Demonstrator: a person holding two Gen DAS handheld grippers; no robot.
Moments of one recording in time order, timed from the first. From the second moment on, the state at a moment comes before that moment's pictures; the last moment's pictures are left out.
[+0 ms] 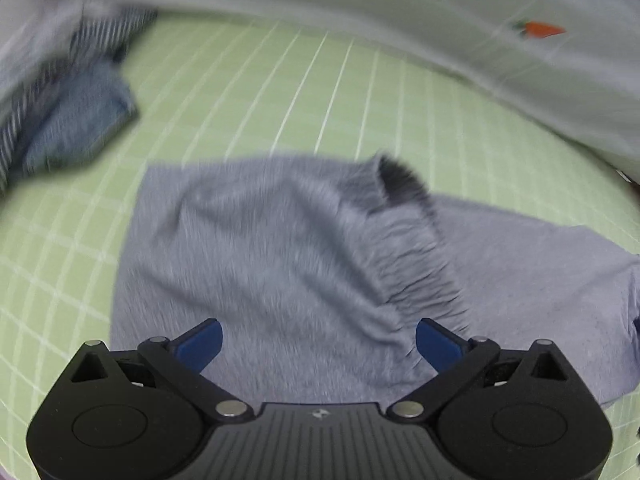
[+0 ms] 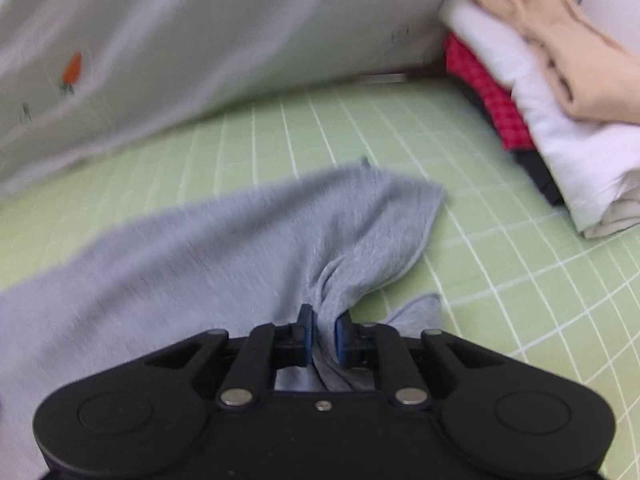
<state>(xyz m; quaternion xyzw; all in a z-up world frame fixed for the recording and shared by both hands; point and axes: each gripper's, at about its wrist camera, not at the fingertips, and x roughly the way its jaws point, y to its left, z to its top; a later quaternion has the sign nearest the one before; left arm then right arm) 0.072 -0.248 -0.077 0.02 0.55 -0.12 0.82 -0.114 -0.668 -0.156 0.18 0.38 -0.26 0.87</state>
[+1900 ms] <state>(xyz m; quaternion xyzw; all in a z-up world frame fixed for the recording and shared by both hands) 0.082 -0.141 -0.063 0.04 0.50 -0.10 0.86 -0.036 -0.450 -0.127 0.19 0.36 -0.14 0.90</state>
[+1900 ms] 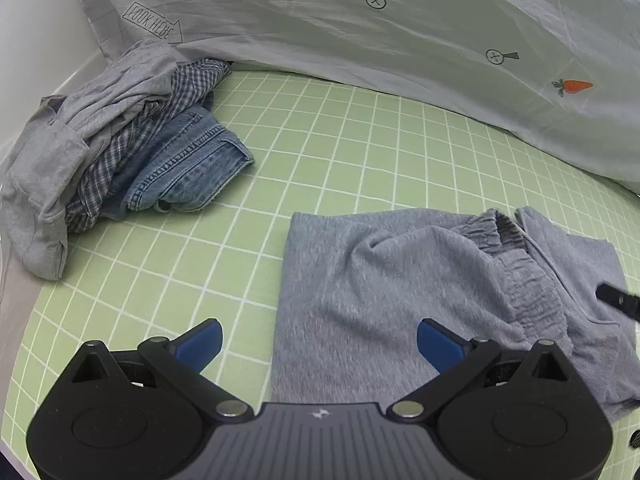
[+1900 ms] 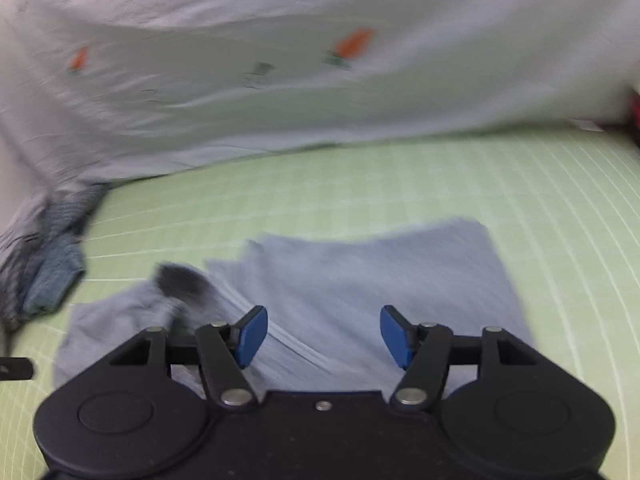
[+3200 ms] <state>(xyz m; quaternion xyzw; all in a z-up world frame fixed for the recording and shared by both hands) -0.008 -0.113 -0.027 0.09 0.50 -0.11 0.86 -0.075 -0.391 -0.137 0.15 0.47 -0.16 0.86</state>
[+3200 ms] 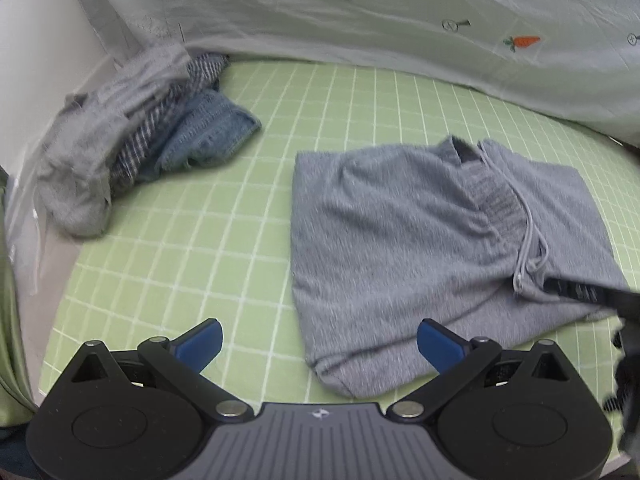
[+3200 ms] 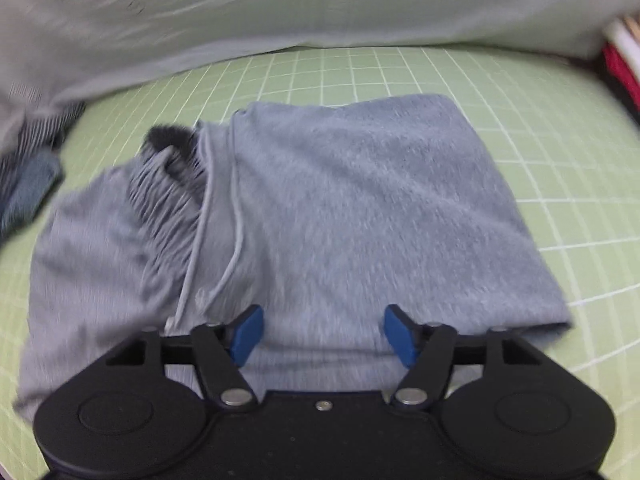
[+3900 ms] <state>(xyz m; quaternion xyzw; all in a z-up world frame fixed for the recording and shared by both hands) 0.068 -0.113 -0.083 -0.04 0.53 -0.06 0.85 -0.073 -0.412 -0.088 0.07 0.39 -0.13 0.91</state>
